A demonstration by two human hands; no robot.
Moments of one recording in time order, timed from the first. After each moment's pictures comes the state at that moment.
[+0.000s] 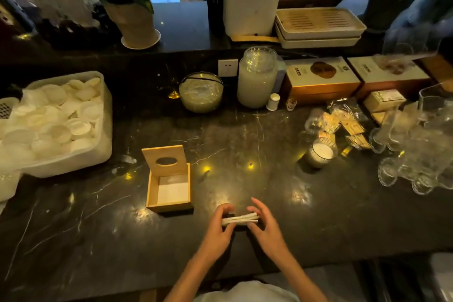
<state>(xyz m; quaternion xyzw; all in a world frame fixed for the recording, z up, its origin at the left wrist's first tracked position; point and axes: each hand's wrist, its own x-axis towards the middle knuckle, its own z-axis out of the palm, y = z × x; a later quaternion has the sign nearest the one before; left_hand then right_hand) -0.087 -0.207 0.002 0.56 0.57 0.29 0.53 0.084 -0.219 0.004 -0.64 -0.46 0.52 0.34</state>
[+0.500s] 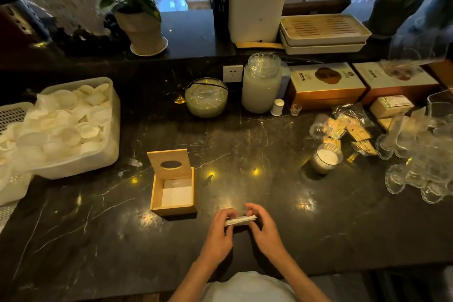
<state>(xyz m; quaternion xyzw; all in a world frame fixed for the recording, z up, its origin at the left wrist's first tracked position) -0.086 -0.206 -0.012 0.62 0.58 0.28 0.44 0.076 -0.204 -0.018 -0.62 -0.53 0.46 0.34</state>
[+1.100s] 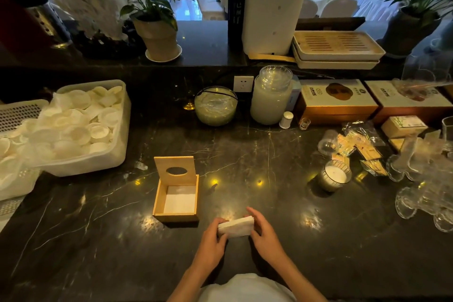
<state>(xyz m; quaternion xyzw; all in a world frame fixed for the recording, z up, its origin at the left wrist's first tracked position) -0.102 -0.197 -0.024 0.56 0.64 0.25 0.47 0.079 -0.179 -0.021 -0.61 -0.53 0.53 0.27</state>
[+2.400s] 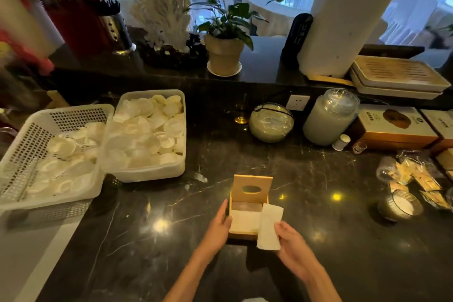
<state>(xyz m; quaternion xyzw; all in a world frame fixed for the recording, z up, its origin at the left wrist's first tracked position) -0.298 -0.140 0.036 0.41 0.62 0.28 0.61 -0.082 -0.147 0.061 -0.53 -0.10 0.76 0.37</state>
